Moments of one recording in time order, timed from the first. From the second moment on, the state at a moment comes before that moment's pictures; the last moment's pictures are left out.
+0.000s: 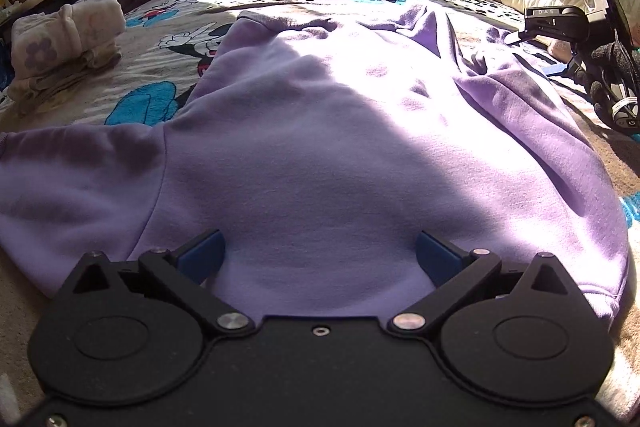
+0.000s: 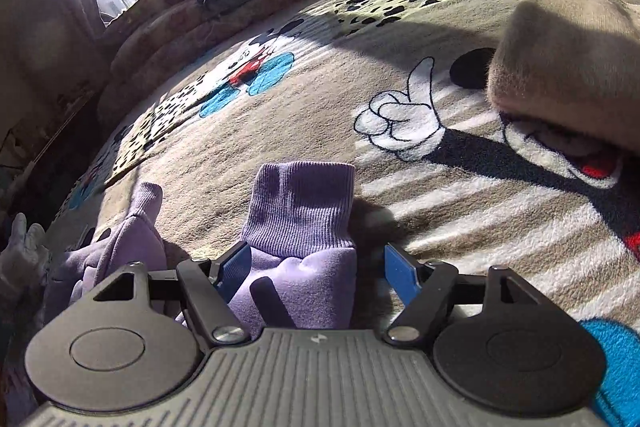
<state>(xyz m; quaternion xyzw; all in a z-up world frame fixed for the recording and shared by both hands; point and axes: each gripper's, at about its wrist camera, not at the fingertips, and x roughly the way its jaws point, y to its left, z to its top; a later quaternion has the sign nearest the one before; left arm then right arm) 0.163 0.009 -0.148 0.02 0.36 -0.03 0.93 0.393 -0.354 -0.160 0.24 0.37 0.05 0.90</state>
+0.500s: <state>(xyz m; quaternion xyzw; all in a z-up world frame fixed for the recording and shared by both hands) 0.160 0.010 -0.147 0.01 0.35 -0.03 0.94 0.344 -0.369 -0.127 0.28 0.30 0.03 0.91</state>
